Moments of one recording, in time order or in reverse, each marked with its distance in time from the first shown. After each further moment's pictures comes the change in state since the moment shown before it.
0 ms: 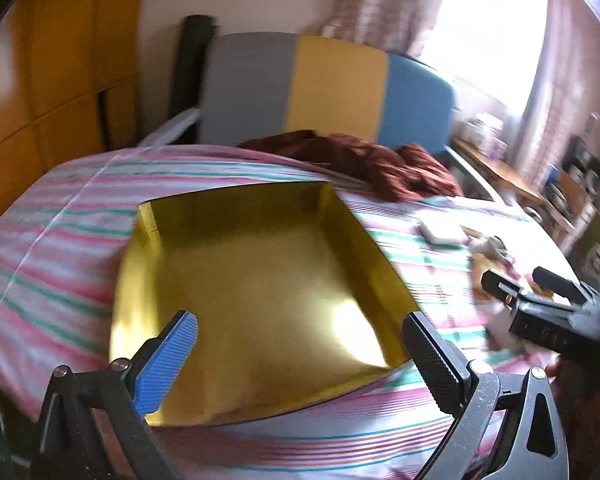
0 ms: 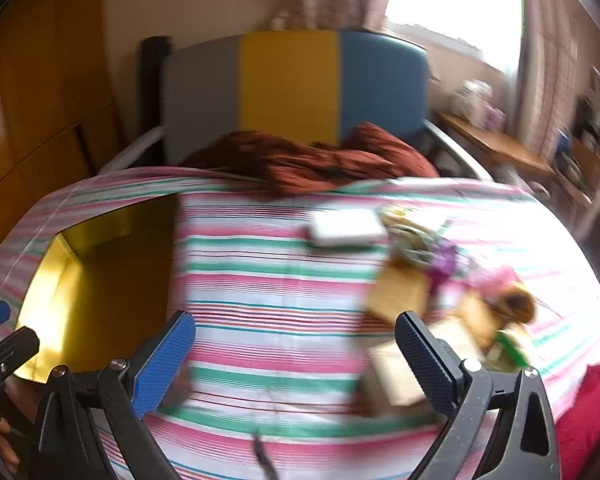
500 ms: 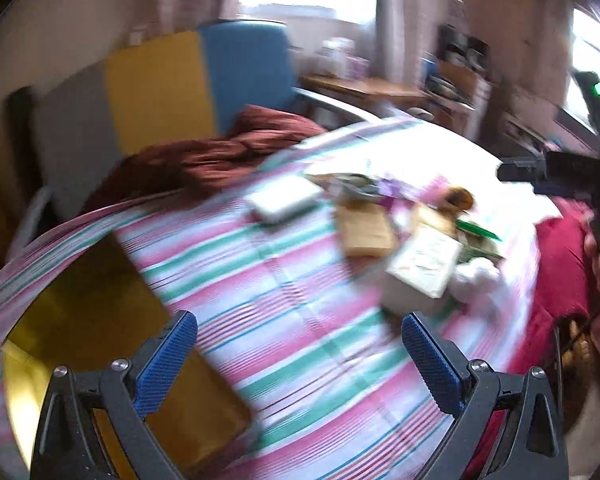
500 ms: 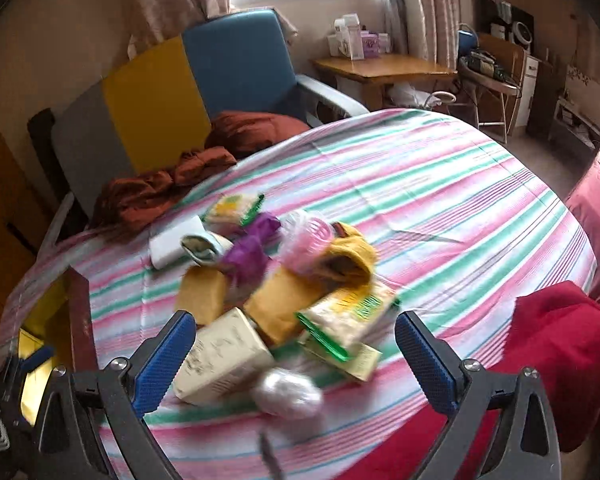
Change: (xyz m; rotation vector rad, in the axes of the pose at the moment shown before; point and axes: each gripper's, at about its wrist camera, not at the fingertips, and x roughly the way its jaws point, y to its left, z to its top) left arm 0.062 -0.170 0.014 0.493 0.107 -0.284; right arm -0.030 -0.191 -0.007 0.354 0.110 -0.090
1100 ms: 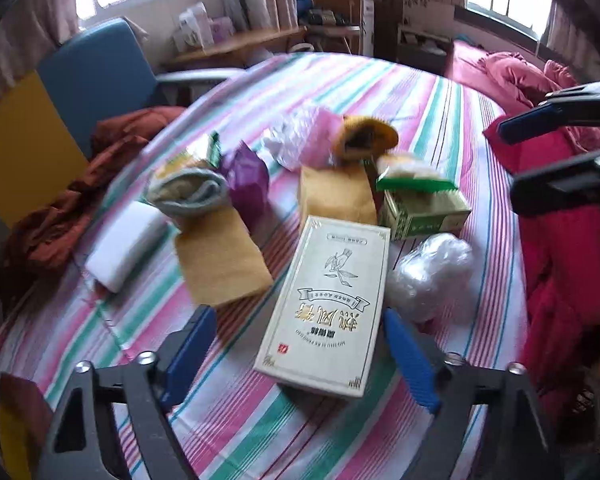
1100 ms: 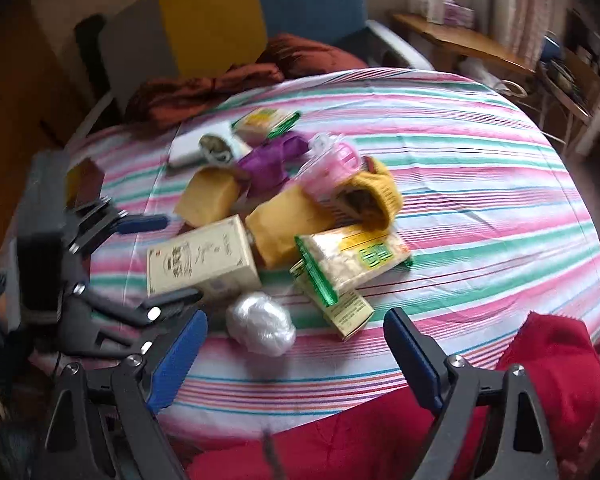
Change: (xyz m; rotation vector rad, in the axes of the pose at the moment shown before) left arm 0.114 -0.094 0.042 0.366 0.160 -0.200; right arm 0.025 -0.008 -0.019 -0.288 0.249 0.109
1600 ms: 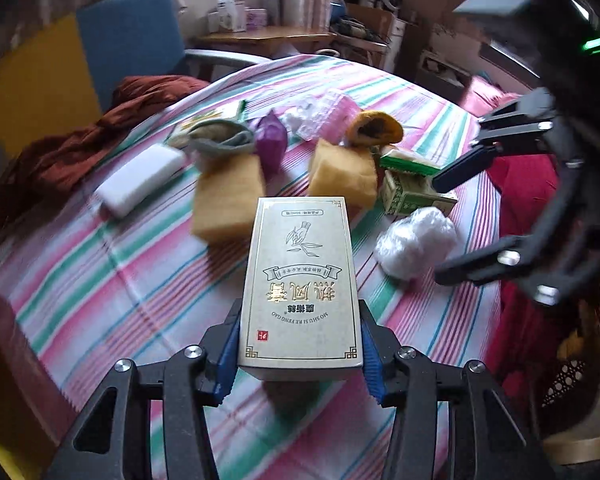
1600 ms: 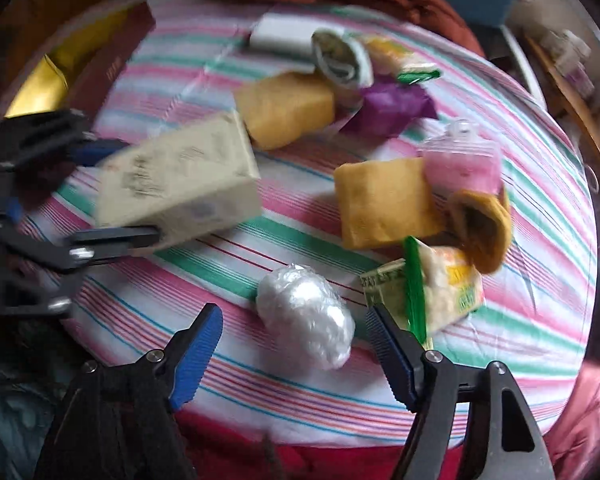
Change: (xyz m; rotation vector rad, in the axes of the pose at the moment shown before) left arm -0.032 0.013 -0.053 -0.202 -0.034 -0.049; right arm 0.079 0.071 0.016 -0.453 0.328 -0.049
